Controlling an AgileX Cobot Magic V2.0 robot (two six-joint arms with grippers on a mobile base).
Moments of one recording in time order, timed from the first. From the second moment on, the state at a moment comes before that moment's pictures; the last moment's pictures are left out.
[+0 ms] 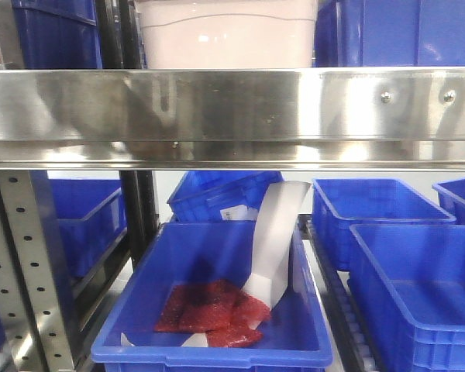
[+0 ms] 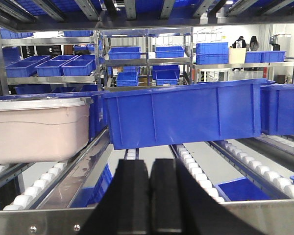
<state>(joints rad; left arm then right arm) 0.04 0.22 -0.39 -0.30 0.21 0.20 -0.16 0.19 -0.34 0.82 0.09 -0.72</state>
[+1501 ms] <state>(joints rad) 0.04 0.22 -0.39 -0.30 0.21 0.20 -0.04 -0.01 0.03 0.01 -0.03 0.02</state>
